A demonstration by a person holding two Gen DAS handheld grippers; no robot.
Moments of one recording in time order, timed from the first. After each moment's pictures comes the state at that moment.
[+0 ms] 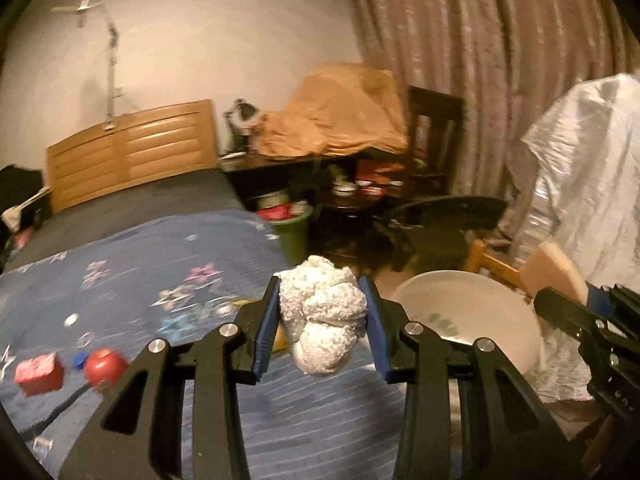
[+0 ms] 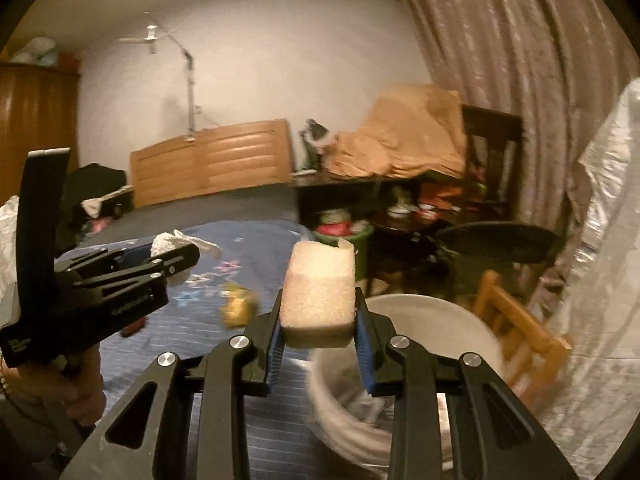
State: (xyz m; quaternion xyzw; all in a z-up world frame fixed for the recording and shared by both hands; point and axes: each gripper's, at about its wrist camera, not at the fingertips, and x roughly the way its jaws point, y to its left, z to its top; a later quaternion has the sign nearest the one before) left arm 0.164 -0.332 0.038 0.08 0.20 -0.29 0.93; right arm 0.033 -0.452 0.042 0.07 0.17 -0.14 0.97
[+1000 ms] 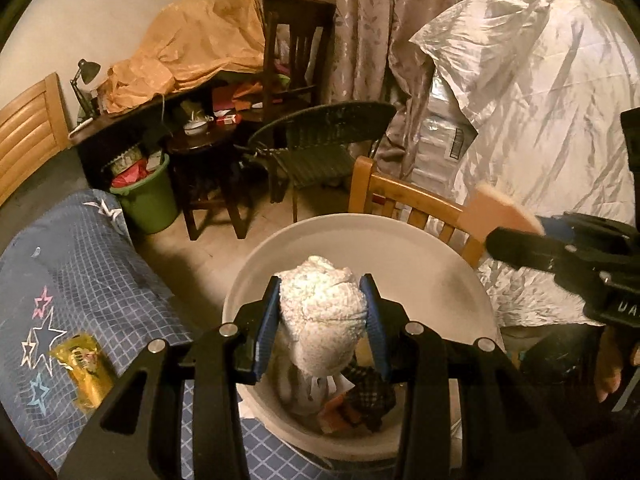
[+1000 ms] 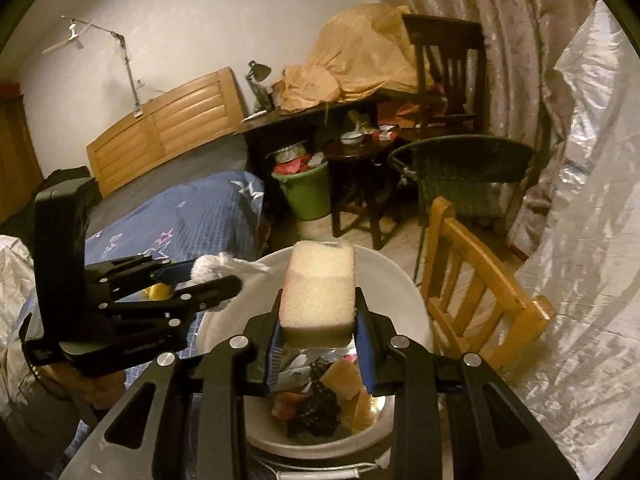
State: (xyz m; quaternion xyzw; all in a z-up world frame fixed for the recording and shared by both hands) left arm 0.207 -0.487 -0.032 0.18 0.31 -0.49 0.80; right arm 0.069 -0.610 -0.007 0.16 0.29 -0.15 0.93
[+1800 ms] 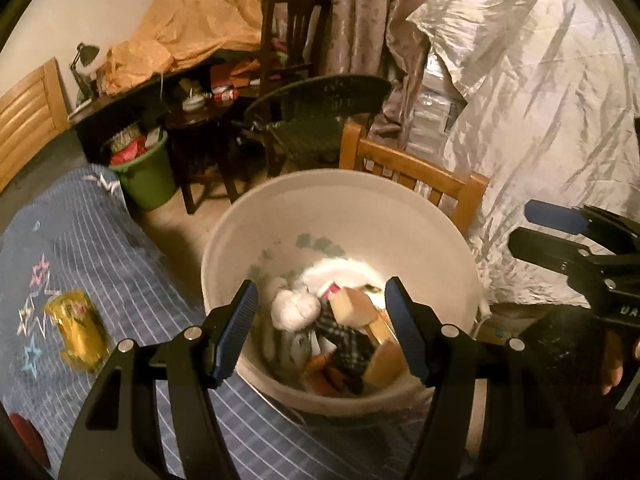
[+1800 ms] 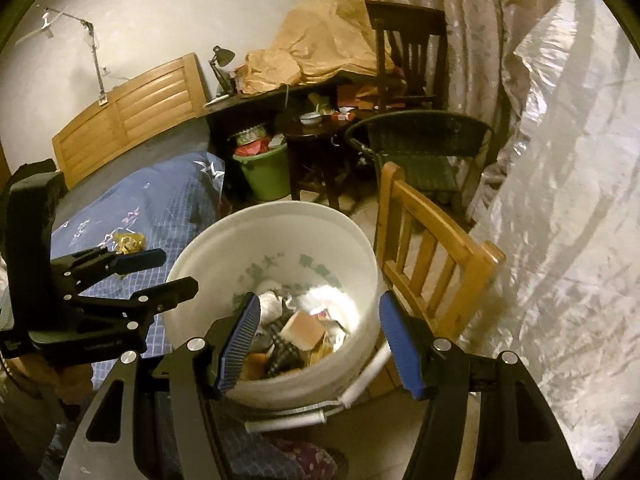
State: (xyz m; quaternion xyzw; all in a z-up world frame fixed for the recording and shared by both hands) left arm 0.176 -0.473 -0.047 0.19 0.35 -0.47 0.79; right arm 0.020 -0.591 -0.027 0.16 0.32 -0.22 0.91
